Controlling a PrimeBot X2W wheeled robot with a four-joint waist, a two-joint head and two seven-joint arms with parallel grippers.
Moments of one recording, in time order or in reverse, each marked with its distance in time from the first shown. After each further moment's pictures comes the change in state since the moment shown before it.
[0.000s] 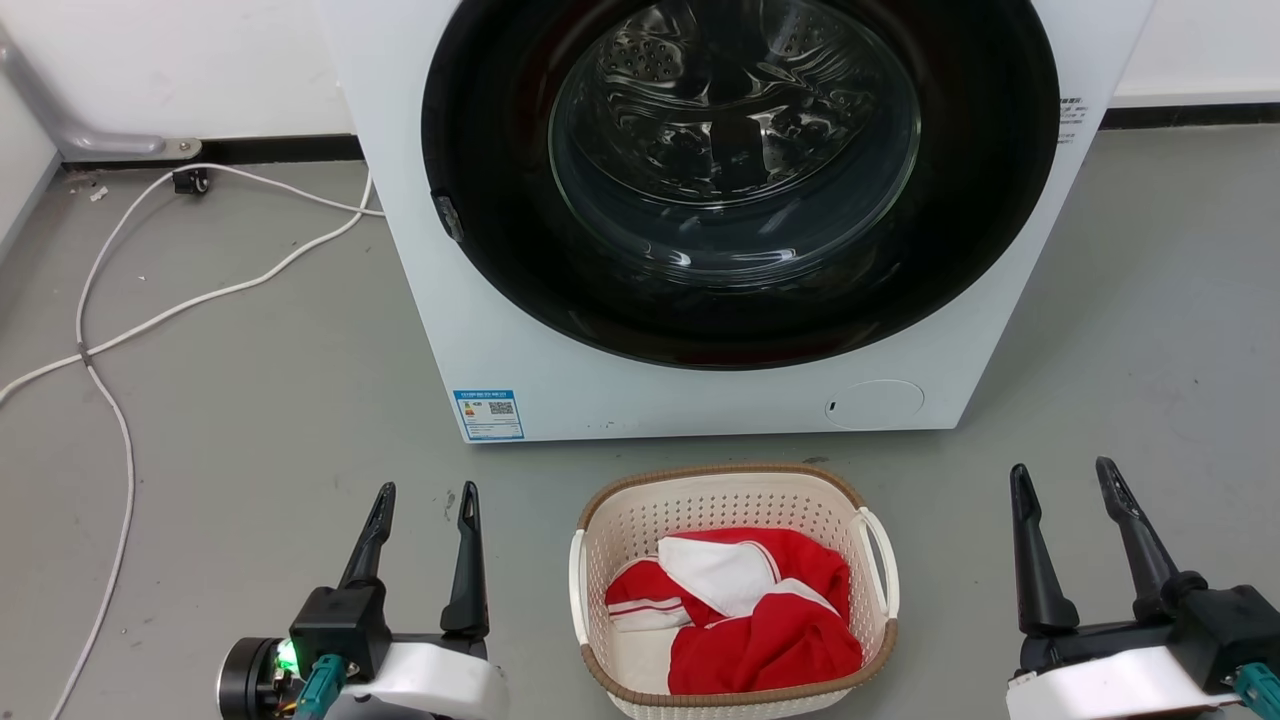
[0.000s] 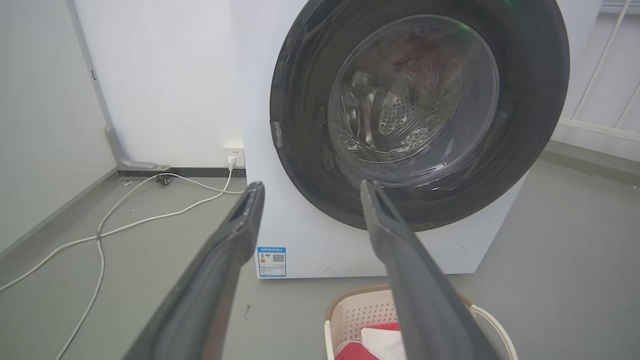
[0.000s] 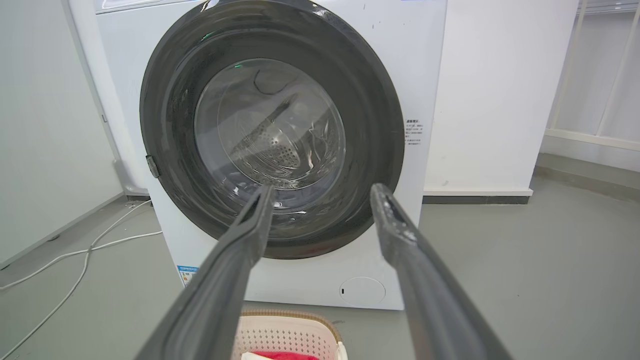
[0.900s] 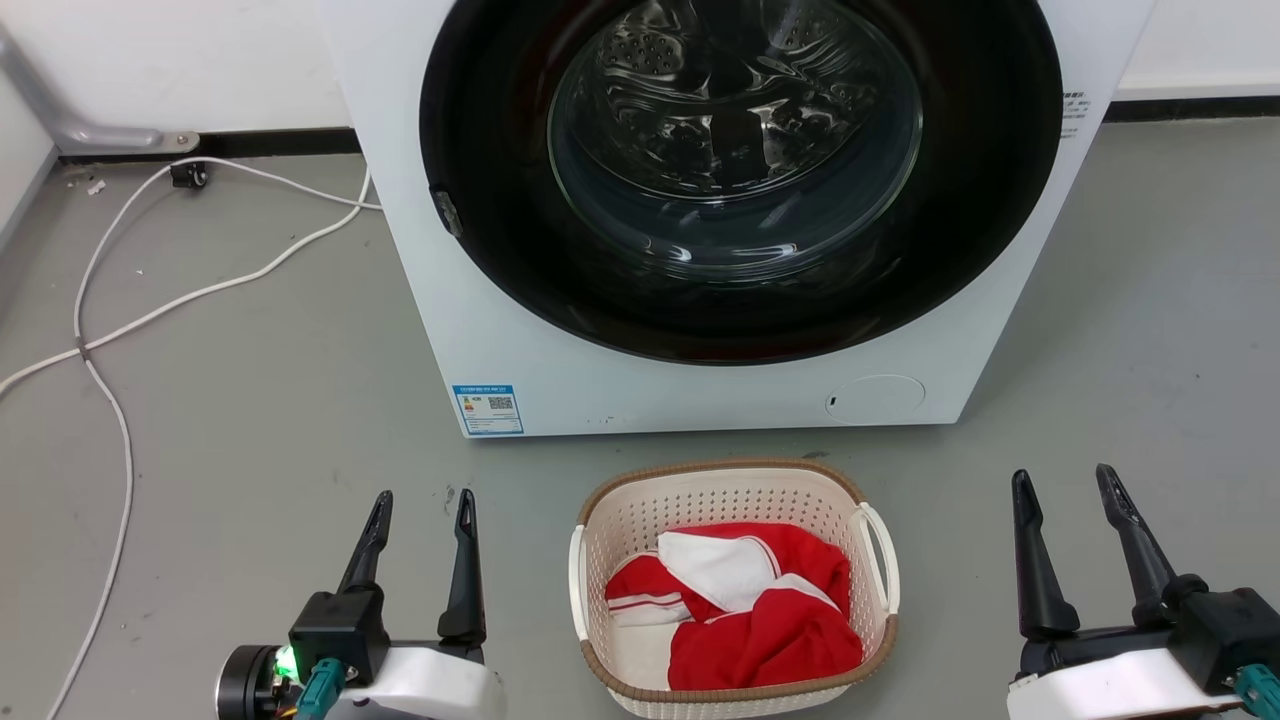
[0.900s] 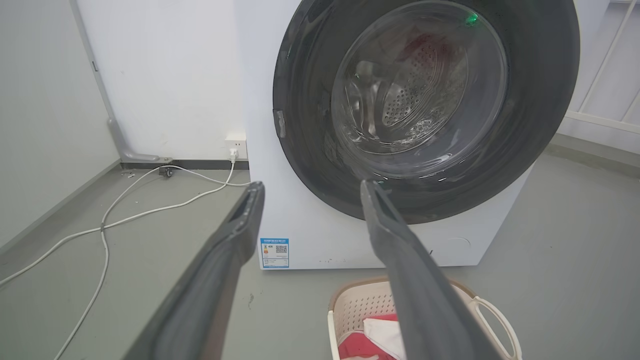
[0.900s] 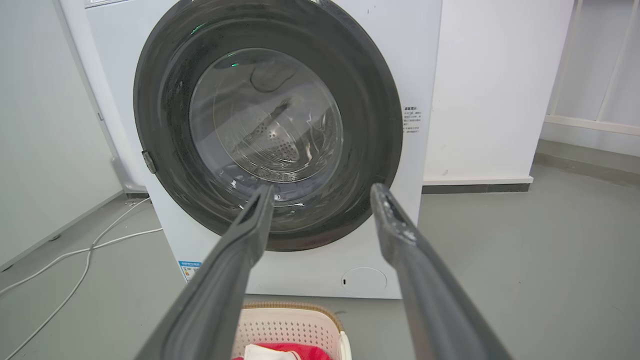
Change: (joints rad) left arm 0.005 0.000 0.006 0.012 0.003 0.000 0.000; right arm 0.002 0.000 -0.002 0.019 0.025 0.000 0.000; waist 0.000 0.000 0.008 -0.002
